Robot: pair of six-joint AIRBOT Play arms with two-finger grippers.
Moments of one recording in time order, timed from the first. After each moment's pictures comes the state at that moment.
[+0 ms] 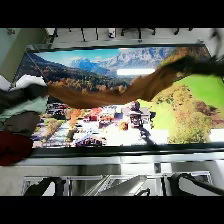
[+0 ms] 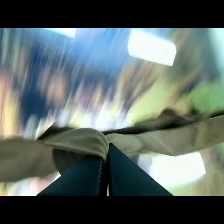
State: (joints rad) left arm 0.15 -0.81 1.28 -2.32 1.05 1.73; right arm -0.29 -1.26 1.60 2.73 -1.33 -2.05
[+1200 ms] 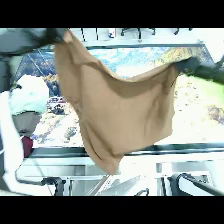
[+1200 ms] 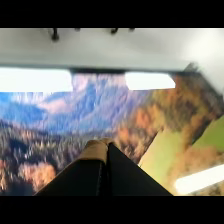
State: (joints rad) left arm -0.14 -1.65 2.02 -2.15 0.82 1.73; right arm -0.27 -1.27 1.25 2.68 -0.98 -2.06
